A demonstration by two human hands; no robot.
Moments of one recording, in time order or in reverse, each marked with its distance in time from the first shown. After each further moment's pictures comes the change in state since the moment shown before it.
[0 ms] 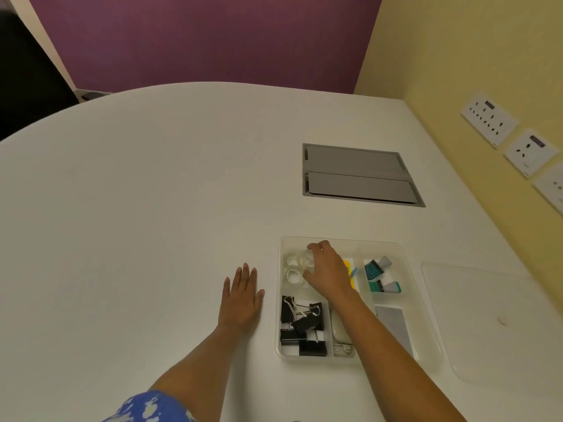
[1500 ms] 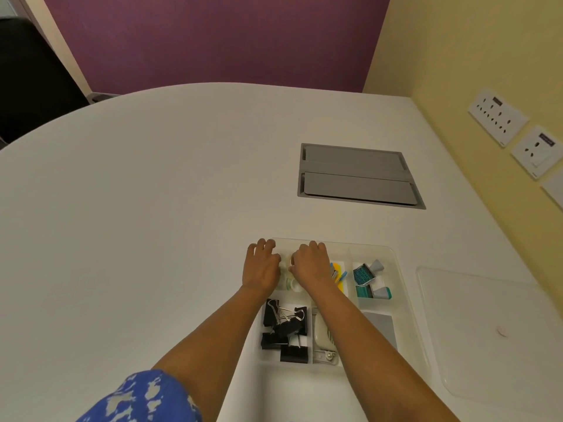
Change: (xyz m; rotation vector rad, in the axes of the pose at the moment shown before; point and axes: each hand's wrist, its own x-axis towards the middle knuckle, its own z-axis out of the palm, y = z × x) left_hand 0.058 0.086 -0.038 0.214 0.187 0.139; right_hand 0.037 0.008 0.010 -0.462 -0.063 -0.153
